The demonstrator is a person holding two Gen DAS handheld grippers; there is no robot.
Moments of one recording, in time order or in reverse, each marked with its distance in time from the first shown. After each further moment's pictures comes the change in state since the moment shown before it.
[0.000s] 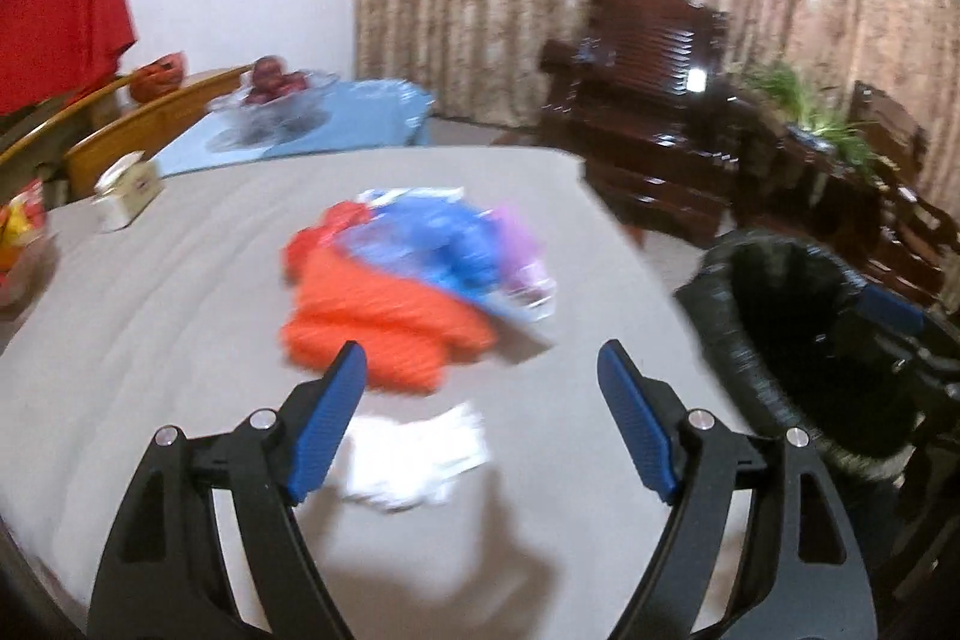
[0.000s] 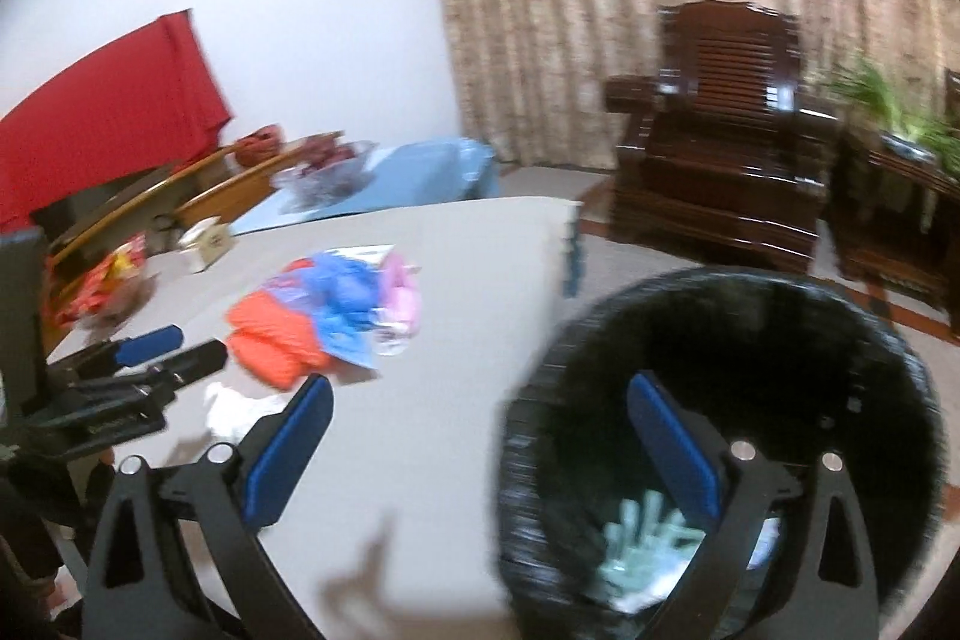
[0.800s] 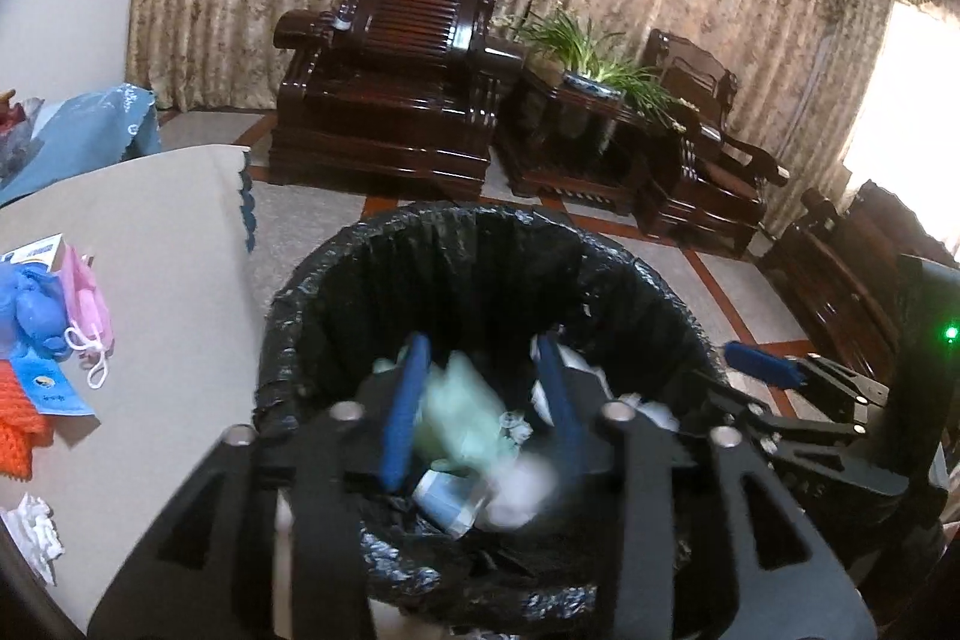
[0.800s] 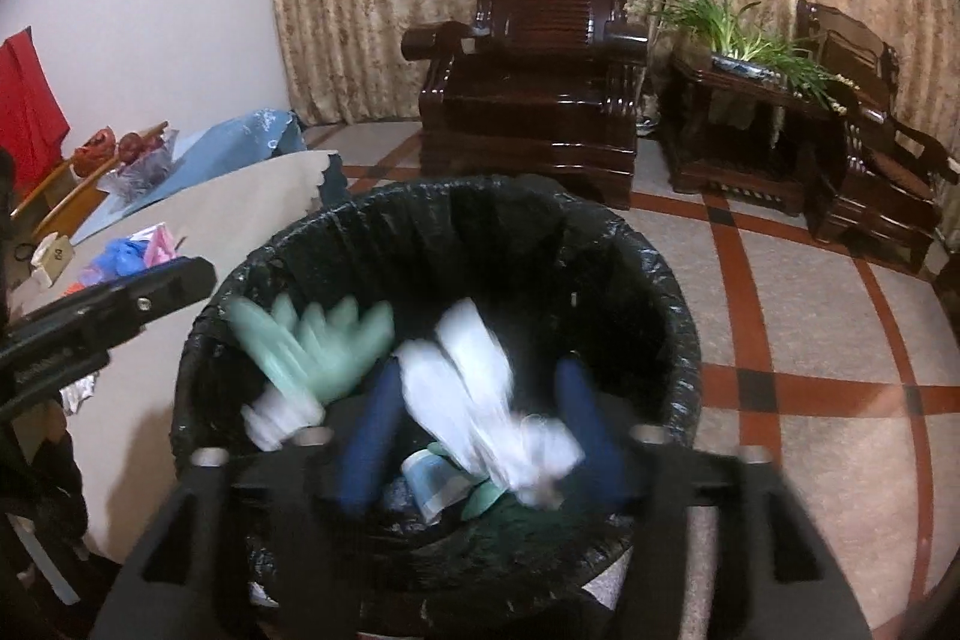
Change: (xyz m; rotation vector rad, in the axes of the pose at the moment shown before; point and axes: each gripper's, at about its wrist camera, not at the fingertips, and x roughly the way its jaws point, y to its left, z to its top) left arm 0.054 -0.223 0.006 0.163 0.064 -0.532; right arm -0.073 -0.154 -0.039 0.176 0.113 -0.403
